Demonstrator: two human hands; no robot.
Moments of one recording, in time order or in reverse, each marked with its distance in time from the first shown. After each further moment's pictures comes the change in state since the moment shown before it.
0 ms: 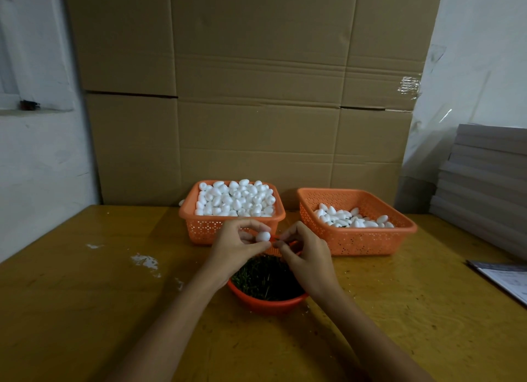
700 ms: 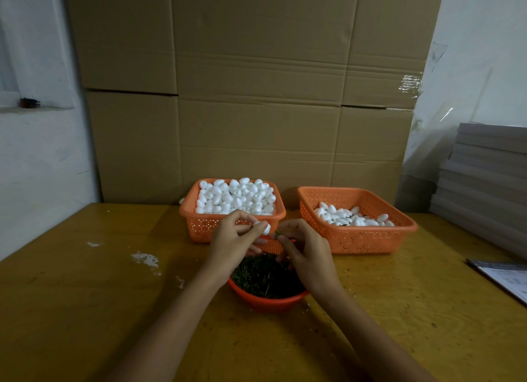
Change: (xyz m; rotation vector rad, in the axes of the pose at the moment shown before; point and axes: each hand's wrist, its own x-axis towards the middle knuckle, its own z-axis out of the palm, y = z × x) left_hand 0.002 0.000 0.003 -0.108 0.080 -0.062; right_hand -0.001 -0.007 -0.003 0.049 -0.020 0.011
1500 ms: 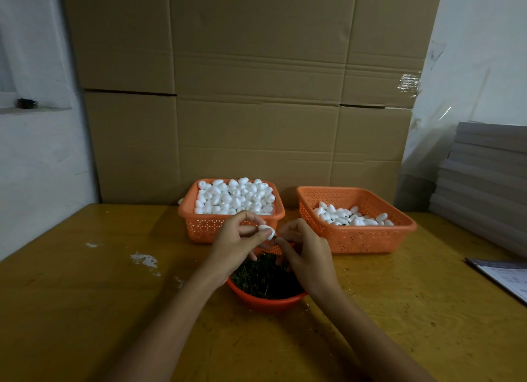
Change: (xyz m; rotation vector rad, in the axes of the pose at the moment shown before) left_hand -0.003 0.007 -0.001 -0.001 -0.131 0.040; right_hand -0.002 0.002 0.000 -0.031 0.006 -0.085
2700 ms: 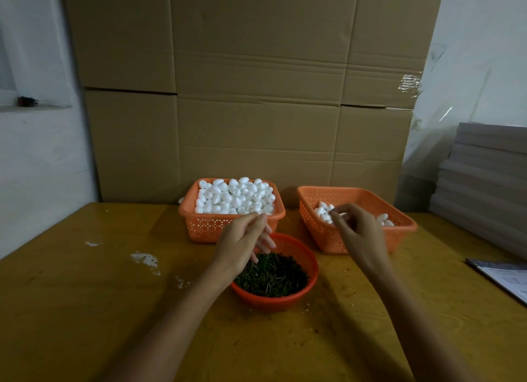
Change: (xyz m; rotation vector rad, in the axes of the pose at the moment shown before) left_hand -0.002 0.002 0.008 0.109 0.016 0.061; right_hand 0.027 0.032 -0.078 -0.155 0.167 0.189
